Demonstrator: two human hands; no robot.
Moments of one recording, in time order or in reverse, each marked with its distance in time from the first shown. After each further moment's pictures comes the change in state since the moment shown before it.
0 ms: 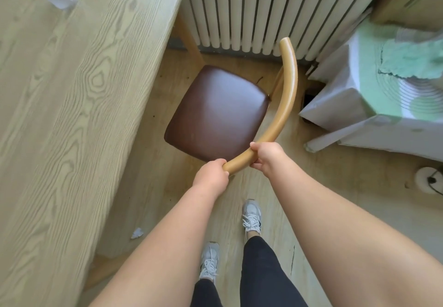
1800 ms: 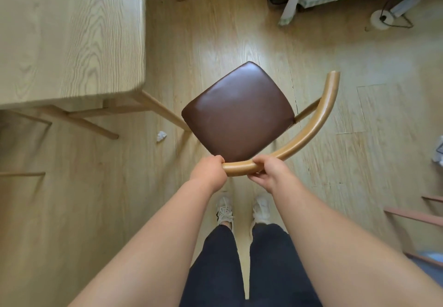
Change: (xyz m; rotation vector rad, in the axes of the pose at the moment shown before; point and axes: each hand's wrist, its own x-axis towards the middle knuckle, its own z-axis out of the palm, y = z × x) left_hand -0.457 -0.449 0.286 0.353 -0.105 0.289; right_hand -0.309 0.724 -0.001 0.484 0.082 0.172
